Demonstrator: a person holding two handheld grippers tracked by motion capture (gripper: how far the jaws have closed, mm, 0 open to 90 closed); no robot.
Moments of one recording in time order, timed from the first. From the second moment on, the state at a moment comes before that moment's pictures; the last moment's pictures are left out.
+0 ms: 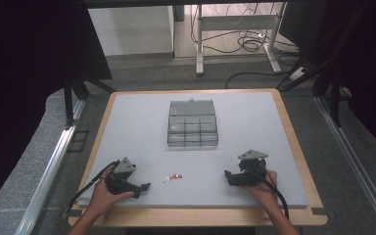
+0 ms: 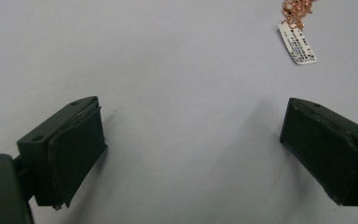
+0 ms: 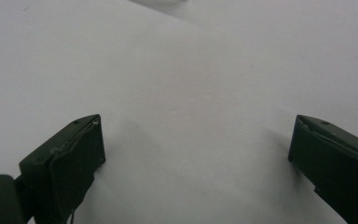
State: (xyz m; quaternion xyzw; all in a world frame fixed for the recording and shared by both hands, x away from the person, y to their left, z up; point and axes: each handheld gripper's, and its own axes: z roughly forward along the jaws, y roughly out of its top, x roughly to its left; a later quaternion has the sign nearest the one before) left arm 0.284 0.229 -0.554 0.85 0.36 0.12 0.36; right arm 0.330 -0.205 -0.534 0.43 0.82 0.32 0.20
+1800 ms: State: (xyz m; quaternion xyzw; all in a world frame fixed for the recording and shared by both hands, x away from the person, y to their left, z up) left arm 0.284 0.228 -0.554 0.85 0.36 0.12 0.36; right arm 0.323 -0.203 -0.451 0.34 0.85 0.38 0.15
